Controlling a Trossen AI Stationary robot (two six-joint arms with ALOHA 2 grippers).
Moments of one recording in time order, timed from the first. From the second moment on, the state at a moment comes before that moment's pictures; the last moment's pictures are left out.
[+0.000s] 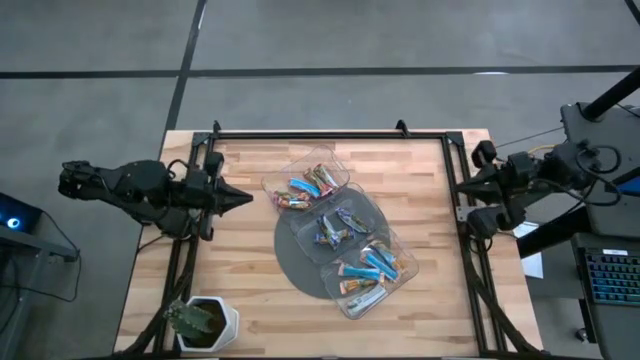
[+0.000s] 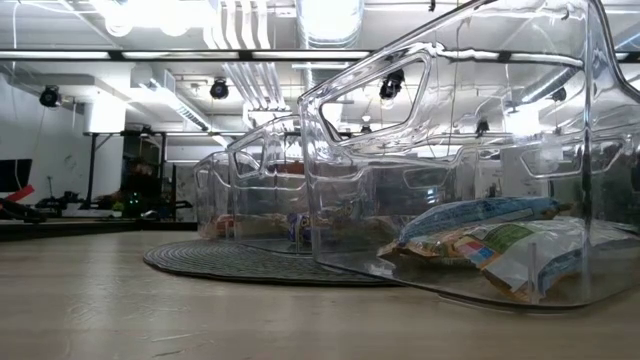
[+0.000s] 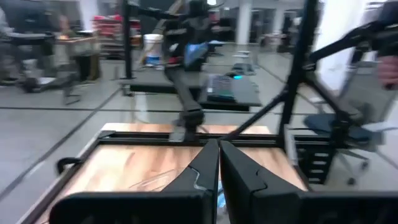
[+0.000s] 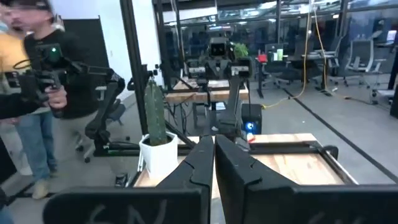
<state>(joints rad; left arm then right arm) -0.27 0.69 0.96 -0.28 -0.27 -0.05 0.45 0.50 1.06 -0.53 0.30 0.11</state>
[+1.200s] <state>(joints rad) 0.38 0.74 0.39 0.42 0.45 -0.25 0.45 0.00 0.47 -0.50 0.21 -0.02</state>
